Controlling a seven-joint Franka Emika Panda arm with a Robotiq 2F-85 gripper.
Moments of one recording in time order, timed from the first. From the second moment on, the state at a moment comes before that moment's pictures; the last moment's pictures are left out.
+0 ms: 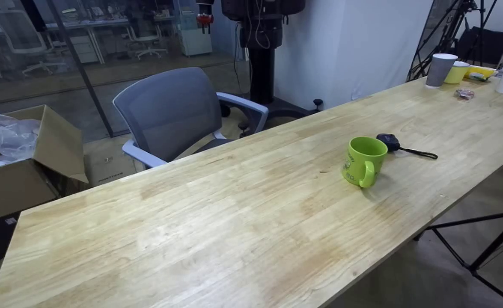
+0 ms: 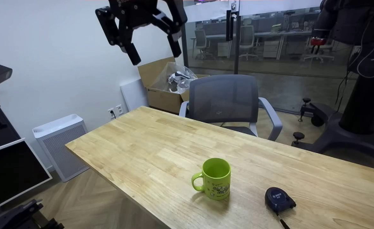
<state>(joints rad) -0.01 -0.52 -0.04 -2.54 -0.12 2.29 -0.24</state>
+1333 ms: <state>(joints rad) 0.07 -0.46 -0.12 -2.51 0.10 2.32 -0.38</state>
